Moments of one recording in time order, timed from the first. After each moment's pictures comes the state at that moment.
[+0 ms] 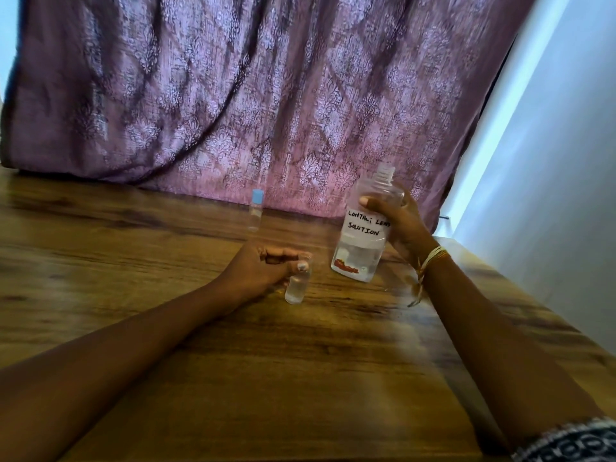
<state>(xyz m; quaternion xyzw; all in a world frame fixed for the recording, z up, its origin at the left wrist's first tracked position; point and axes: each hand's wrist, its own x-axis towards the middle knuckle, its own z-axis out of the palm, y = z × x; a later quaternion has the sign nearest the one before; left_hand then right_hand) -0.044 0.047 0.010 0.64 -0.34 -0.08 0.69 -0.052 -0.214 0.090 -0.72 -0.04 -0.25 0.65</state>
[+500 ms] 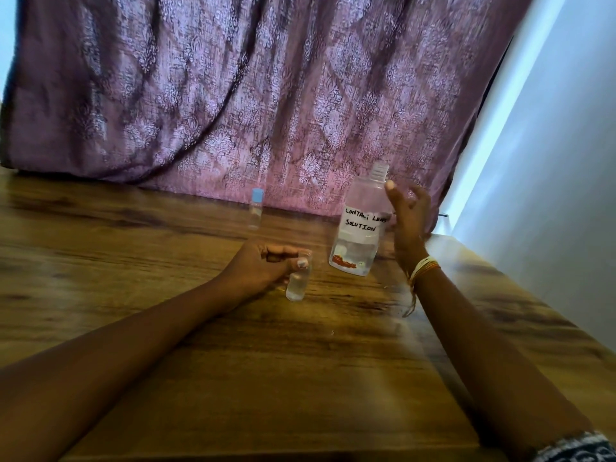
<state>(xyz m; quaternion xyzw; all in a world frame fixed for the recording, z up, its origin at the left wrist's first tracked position) -0.038 0.047 0.007 0.64 -0.34 -0.09 0.68 -0.051 -0.210 0.072 -0.68 0.05 -0.42 0.61</state>
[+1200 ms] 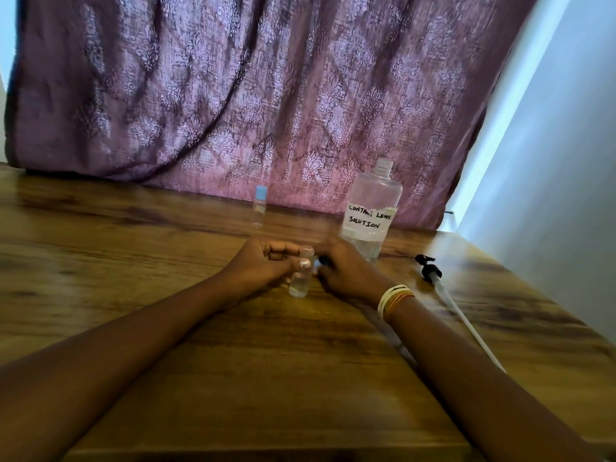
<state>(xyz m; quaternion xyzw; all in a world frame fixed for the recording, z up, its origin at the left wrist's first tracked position) -0.034 0.045 0.004 0.64 -0.32 -0.10 0.69 -0.067 -0.144 0.025 -0.96 -0.15 -0.17 0.14</state>
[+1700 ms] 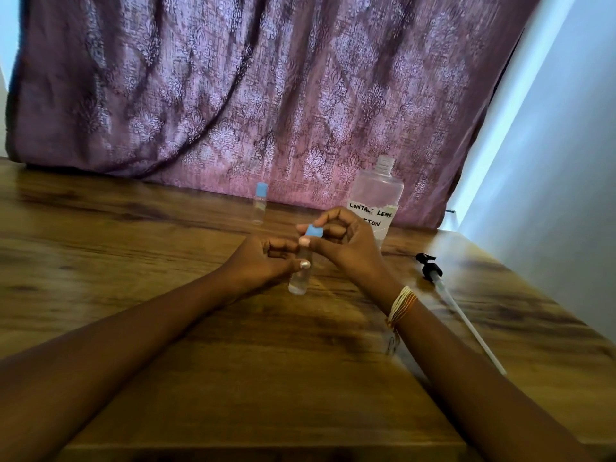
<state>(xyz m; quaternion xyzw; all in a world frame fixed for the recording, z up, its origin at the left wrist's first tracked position) -0.031 0.046 0.001 0.66 -0.31 -0.09 0.68 -0.092 -0.117 0.046 -0.78 -0.14 -0.22 0.57</state>
